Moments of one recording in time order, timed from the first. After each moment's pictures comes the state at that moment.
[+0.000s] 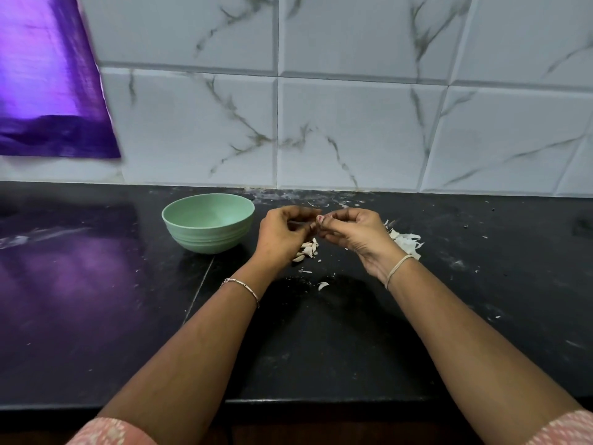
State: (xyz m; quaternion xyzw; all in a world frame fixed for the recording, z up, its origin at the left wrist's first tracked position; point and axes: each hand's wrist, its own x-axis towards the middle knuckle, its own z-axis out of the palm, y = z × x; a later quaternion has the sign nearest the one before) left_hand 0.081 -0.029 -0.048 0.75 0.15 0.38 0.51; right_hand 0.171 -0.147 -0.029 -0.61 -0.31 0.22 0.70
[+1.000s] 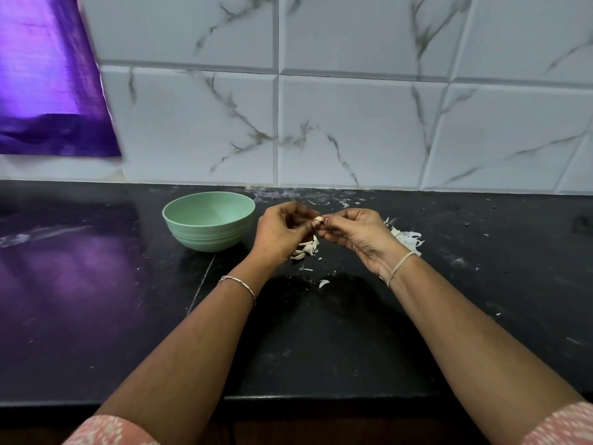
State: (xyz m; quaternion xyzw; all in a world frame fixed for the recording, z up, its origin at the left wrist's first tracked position) left_hand 0.076 -0.029 -0.047 0.74 0.13 0.38 0.53; right_hand 0.172 -0.147 -0.027 -0.58 -0.29 0.26 0.71
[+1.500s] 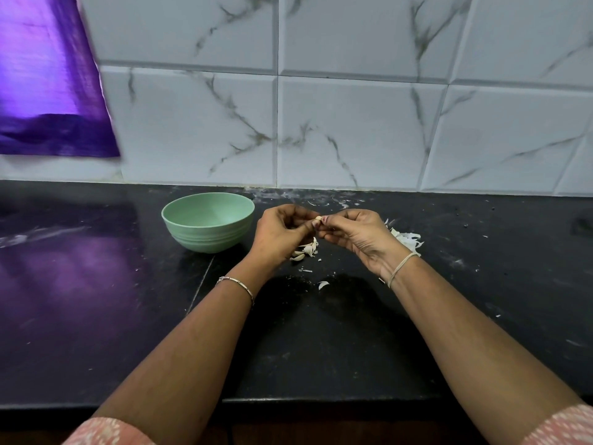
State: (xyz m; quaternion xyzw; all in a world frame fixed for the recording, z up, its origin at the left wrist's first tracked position) left_hand 0.076 -0.031 -0.044 0.73 0.13 0.36 0.57; right_hand 0.172 -0.150 -0.025 -0.58 -0.29 0.27 0.71
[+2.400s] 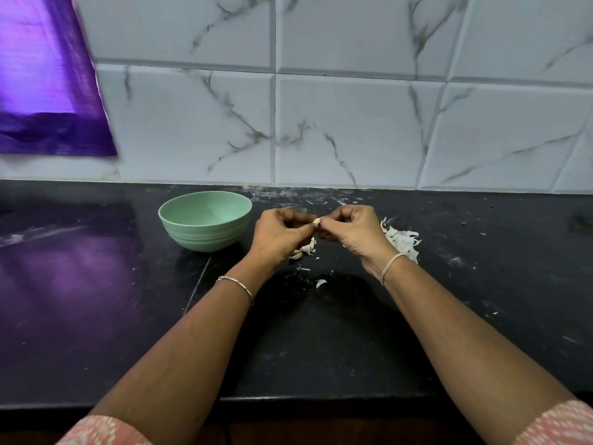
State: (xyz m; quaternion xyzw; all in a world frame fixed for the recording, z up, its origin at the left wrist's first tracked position) left_hand 0.077 -0.035 -0.047 0.73 0.19 0.35 0.56; right_hand 0.174 -0.142 -0.034 -0.66 -0.35 0.12 0.65
